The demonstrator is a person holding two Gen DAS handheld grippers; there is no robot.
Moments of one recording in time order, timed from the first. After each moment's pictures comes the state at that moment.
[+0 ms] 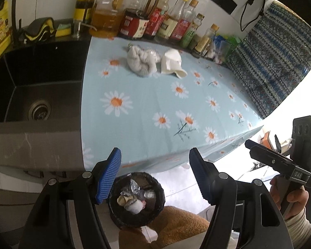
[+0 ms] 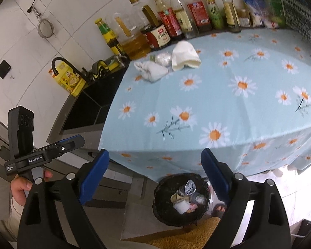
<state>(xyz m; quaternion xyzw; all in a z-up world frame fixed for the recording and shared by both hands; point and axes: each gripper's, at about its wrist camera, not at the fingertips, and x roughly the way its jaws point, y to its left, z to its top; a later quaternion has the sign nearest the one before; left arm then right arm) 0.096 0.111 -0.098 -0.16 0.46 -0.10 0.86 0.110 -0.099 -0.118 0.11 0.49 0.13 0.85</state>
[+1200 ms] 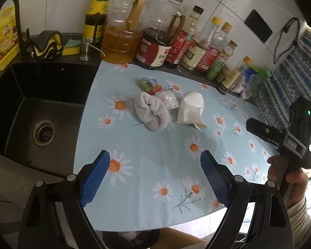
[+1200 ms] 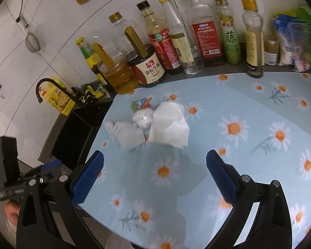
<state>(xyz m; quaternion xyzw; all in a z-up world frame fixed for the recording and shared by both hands) 0.216 0.105 -0.083 -0.20 0.45 0.01 0.87 0.333 -0.153 -0.118 0.08 0.50 0.18 0.85</state>
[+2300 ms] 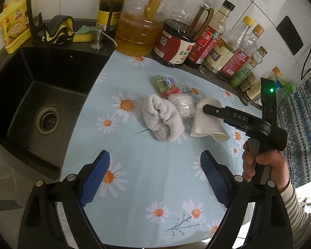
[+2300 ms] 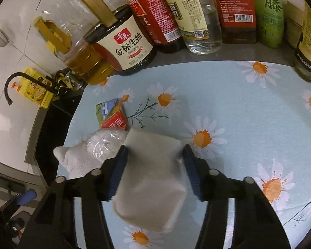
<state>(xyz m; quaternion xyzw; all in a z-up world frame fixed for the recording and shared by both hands) 0.263 0.097 -0.105 -0.23 0.47 0.09 0.85 0.460 -0.128 -0.222 0.07 0.58 0.18 0.79</state>
